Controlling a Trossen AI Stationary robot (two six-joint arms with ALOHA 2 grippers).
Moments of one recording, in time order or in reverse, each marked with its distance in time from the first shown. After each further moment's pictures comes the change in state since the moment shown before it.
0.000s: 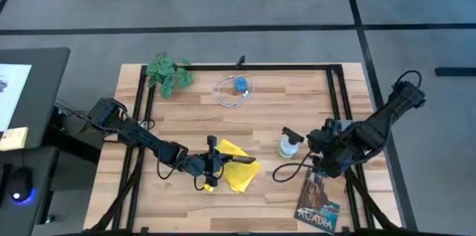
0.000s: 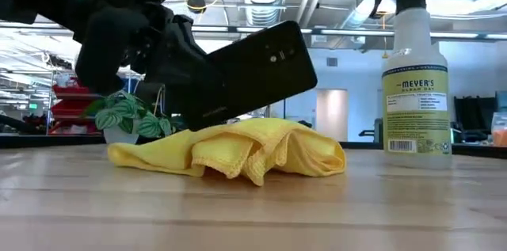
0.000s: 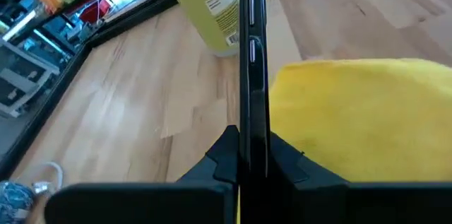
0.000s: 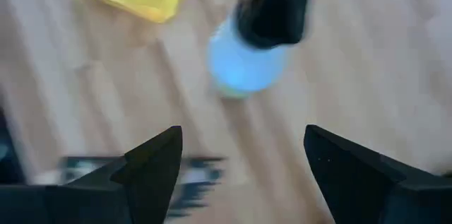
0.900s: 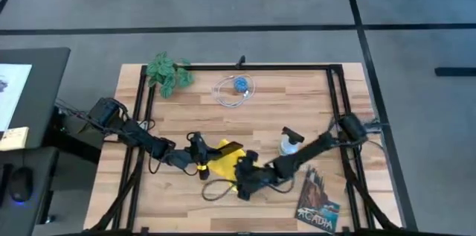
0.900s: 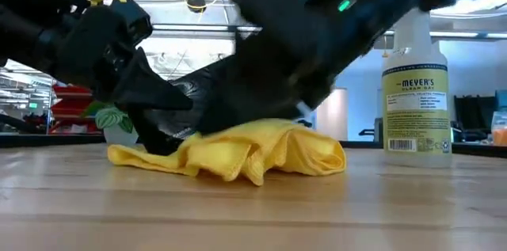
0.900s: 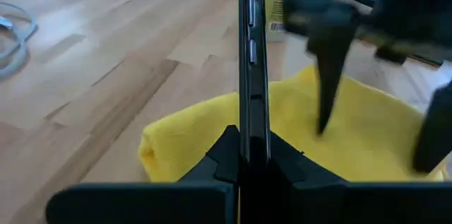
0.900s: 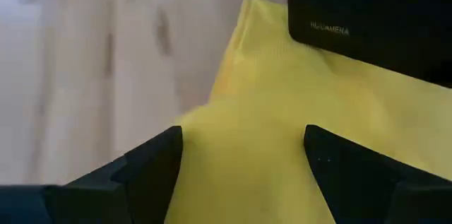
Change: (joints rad) left arm 0.008 -0.003 -0.293 0.380 -0.026 -0.545; right arm -0.295 0.844 -0.010 1.342 0.083 -0.595
